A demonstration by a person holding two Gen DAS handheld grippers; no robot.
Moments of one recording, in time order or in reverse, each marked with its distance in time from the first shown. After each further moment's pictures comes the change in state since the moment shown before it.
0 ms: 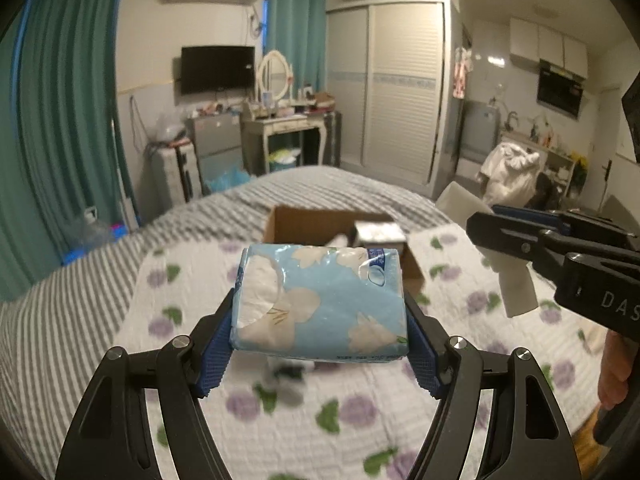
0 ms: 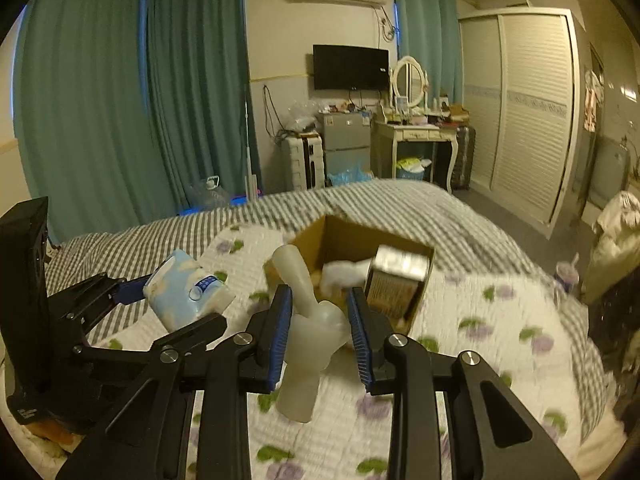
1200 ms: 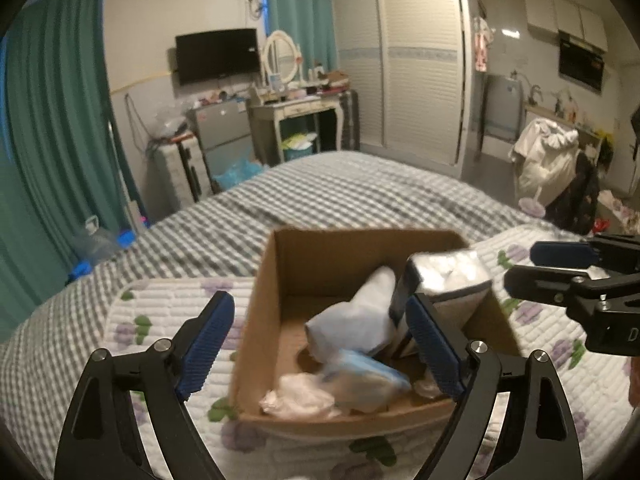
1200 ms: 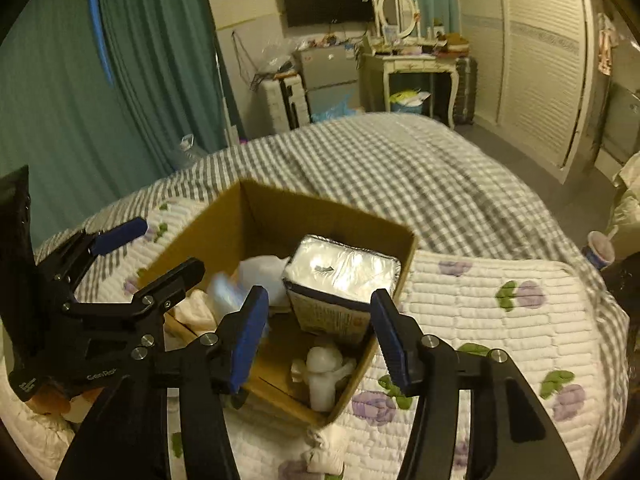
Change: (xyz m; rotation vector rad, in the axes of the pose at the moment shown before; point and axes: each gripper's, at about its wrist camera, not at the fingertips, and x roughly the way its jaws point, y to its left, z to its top) left arm 0.140 0.004 0.046 0.048 0.055 0.084; right arm 0.164 -0.115 0.025 0.103 0.226 0.023
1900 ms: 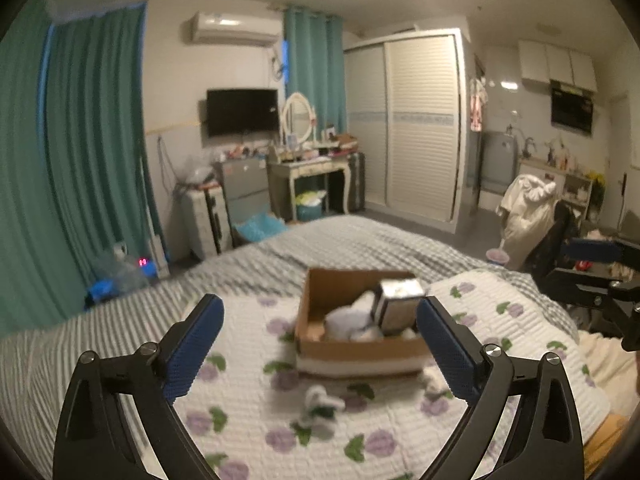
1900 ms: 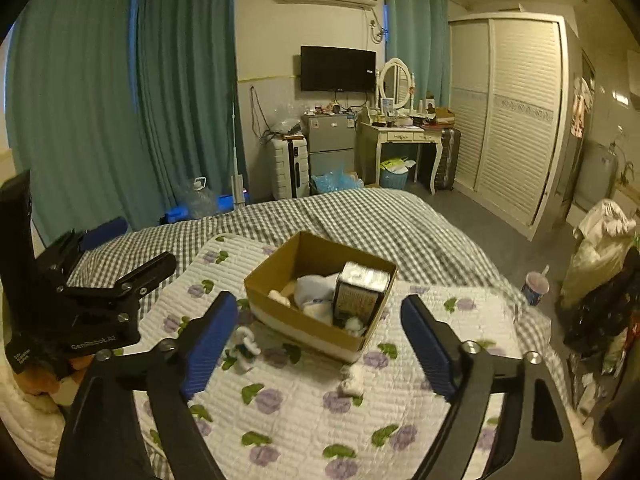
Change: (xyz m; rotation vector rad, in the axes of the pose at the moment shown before) left arm -0.204 0.027 -0.036 -0.067 -0.188 0.010; right arm -0.218 0.100 -0.054 -0.087 -0.201 -0.077
